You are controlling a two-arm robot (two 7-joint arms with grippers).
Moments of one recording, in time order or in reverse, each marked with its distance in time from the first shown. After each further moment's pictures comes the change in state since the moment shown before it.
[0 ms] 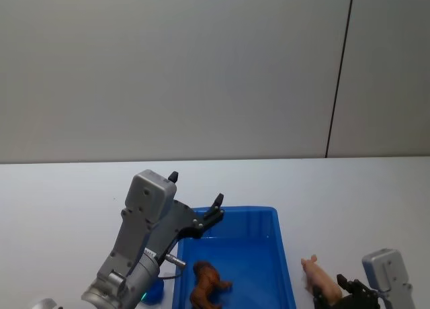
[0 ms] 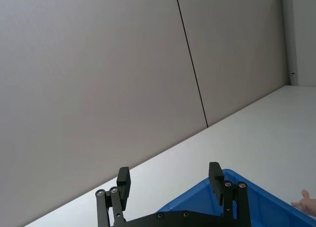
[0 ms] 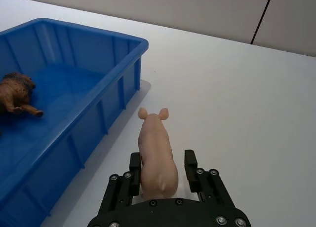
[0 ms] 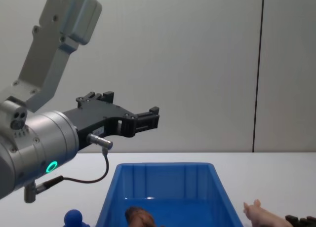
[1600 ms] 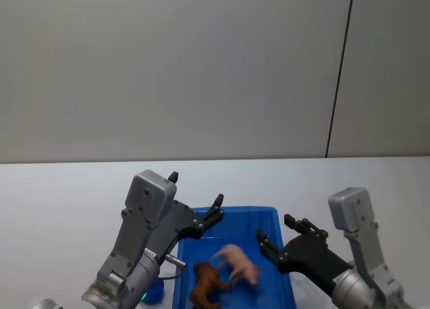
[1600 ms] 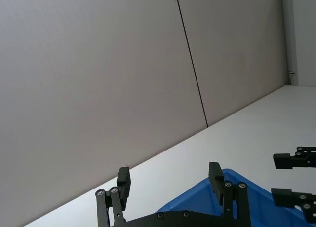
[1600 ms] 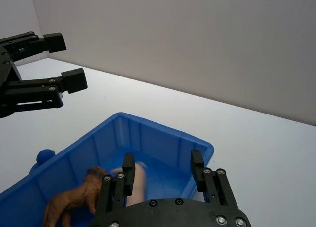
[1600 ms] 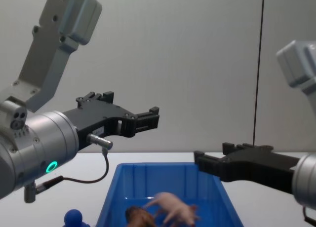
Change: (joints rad) left arm 0.000 0.000 0.000 0.000 0.000 0.000 0.000; right arm 0.167 -0.093 -0.014 0.011 0.017 -0.020 0.196
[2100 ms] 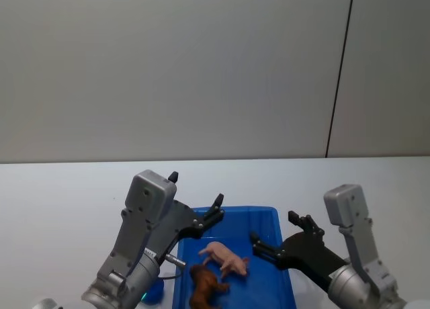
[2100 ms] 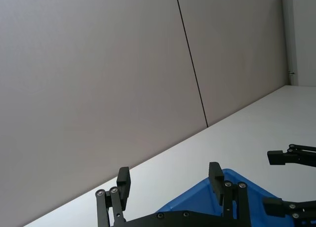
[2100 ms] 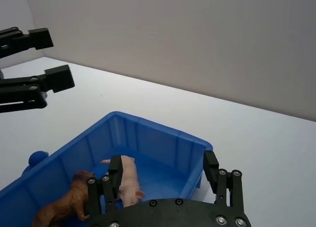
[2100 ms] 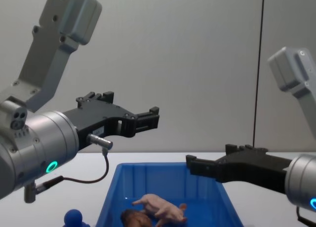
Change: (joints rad) left arm 0.000 0.000 0.000 0.000 0.000 0.000 0.000; right arm 0.039 -0.020 -0.001 0.061 0.002 -0.001 0.008
